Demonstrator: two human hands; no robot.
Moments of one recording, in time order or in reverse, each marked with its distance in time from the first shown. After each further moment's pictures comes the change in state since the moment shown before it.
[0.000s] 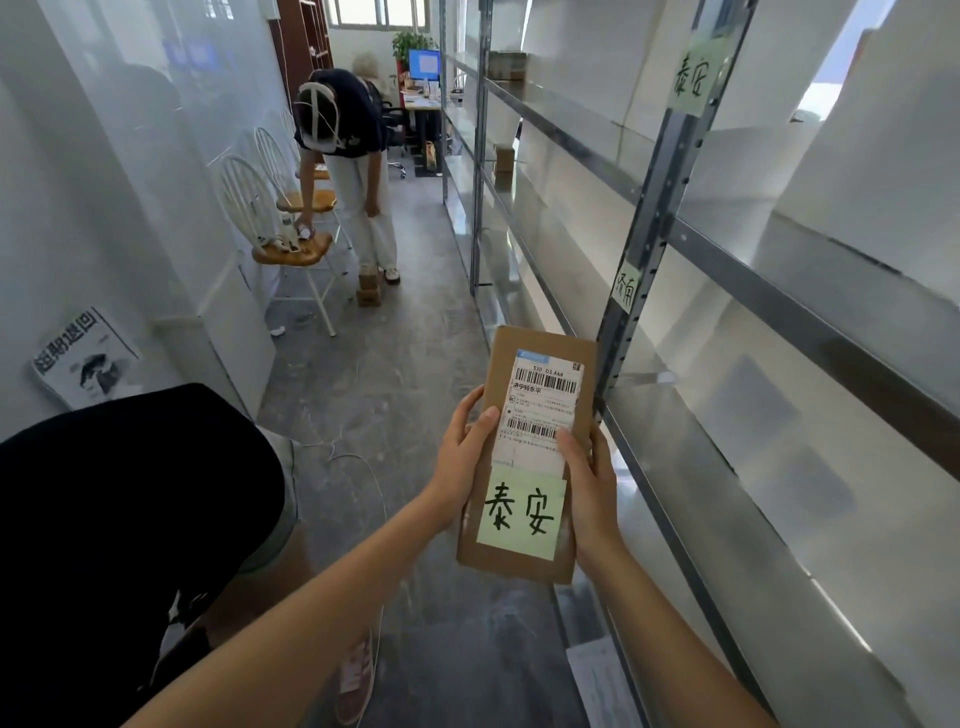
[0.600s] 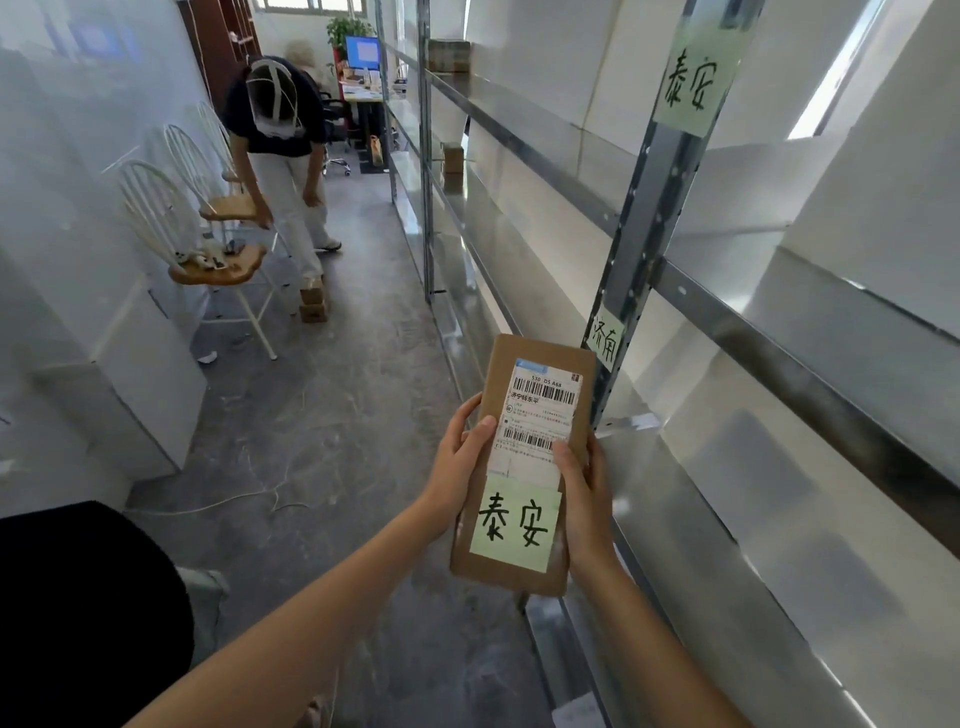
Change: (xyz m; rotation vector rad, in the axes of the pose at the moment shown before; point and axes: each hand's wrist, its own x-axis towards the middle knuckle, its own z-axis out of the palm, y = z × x) left_hand 0.183 -0.005 0.031 0.008 -0.117 -0.065; right_hand 0.164 -0.005 0.005 -0.009 0.155 -0.020
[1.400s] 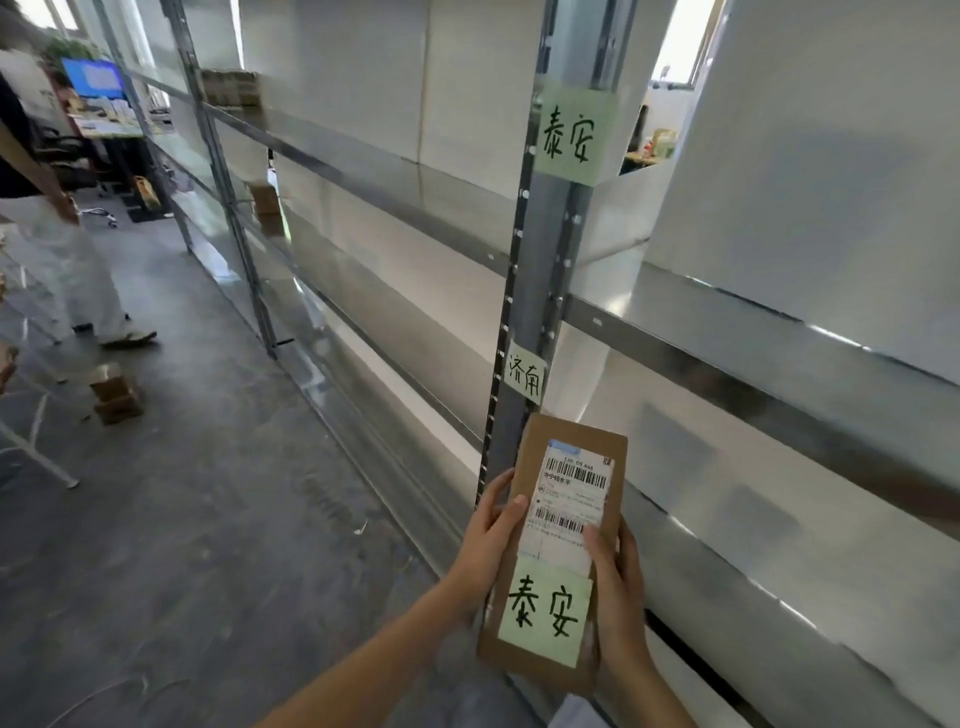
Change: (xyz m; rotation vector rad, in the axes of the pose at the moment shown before) left_hand 0.048 -0.029 0.020 0.065 -0.526 -0.220; right_hand -0.027 0.021 -0.006 -0.020 0.549 -0.016
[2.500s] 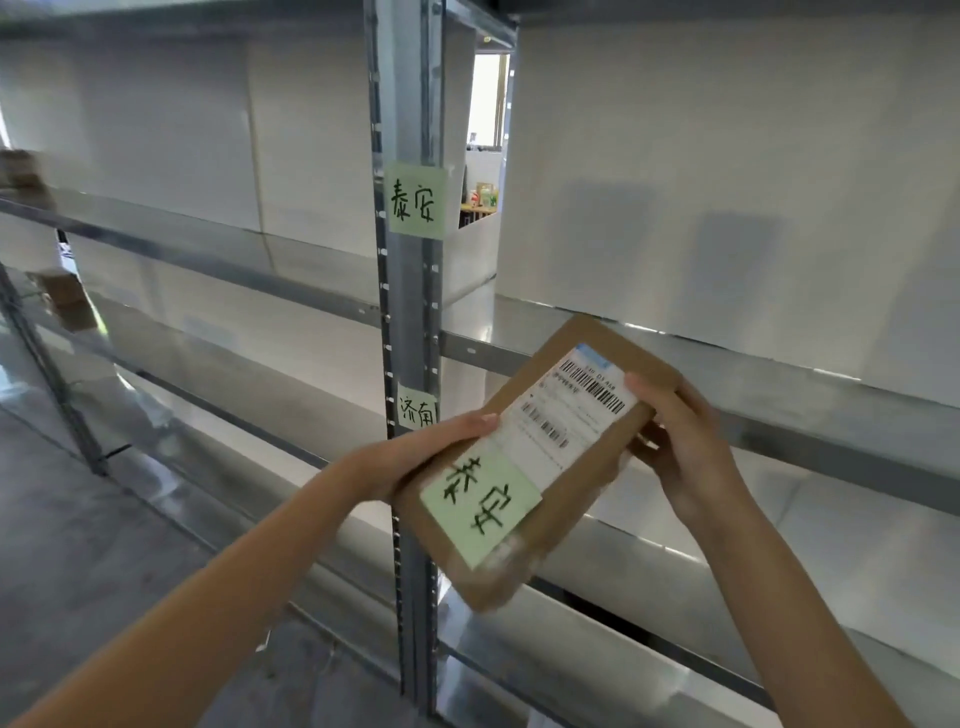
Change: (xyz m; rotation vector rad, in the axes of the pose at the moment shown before) left_hand 0.008 0.179 0.010 0.477 -0.772 -0.136; right_hand -0.047 -0.215 -0.052 0.135 0.176 -0.277
